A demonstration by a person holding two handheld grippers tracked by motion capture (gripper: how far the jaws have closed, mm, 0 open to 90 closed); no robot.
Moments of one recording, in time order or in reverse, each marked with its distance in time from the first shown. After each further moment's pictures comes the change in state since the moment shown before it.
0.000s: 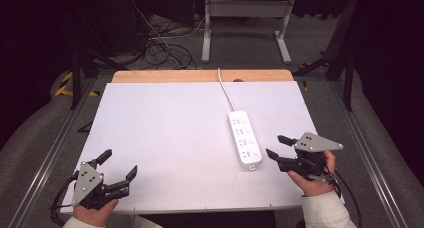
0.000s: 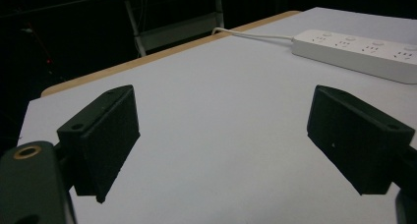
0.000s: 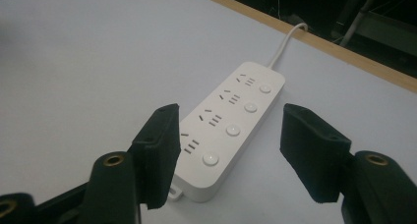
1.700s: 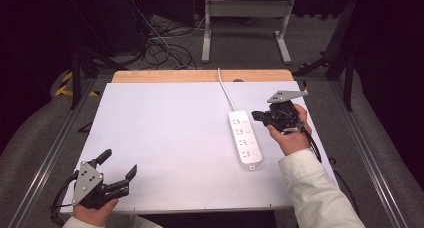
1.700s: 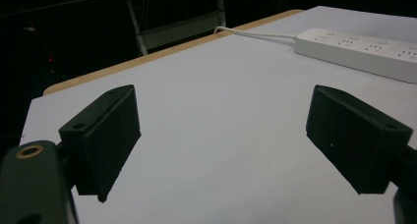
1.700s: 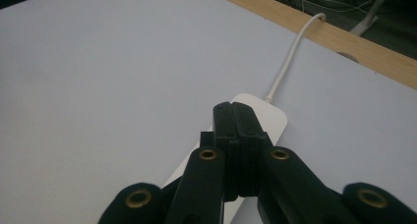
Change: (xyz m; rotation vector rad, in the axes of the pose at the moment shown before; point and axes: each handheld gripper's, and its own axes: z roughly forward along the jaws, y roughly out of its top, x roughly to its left) left arm 0.001 -0.001 0.001 0.005 0.006 -0.003; right arm -0.043 0.073 0.083 0.148 0.066 0.076
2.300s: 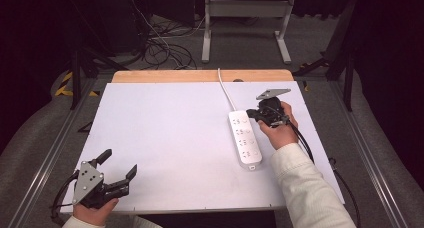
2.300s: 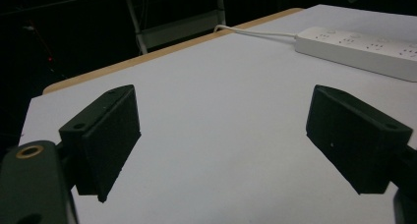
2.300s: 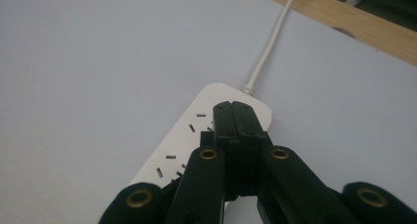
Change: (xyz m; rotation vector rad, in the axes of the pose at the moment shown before) left arm 0.000 -0.001 0.001 0.006 -0.003 -0.002; right arm -0.020 -0.007 0.054 0.075 -0.047 0.034
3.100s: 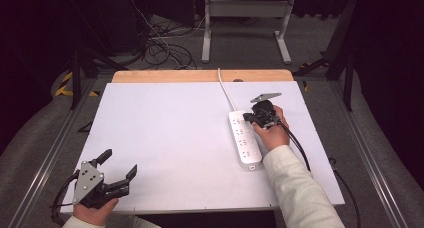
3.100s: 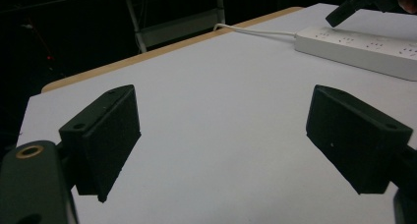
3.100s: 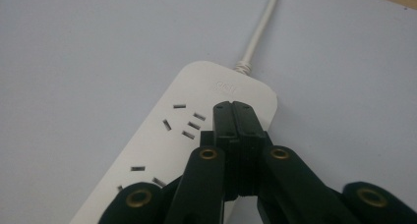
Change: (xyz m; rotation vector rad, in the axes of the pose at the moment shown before) left arm 0.001 0.000 0.001 0.003 0.001 0.002; right arm -0.008 -0.016 0.041 0.049 -0.022 0.059
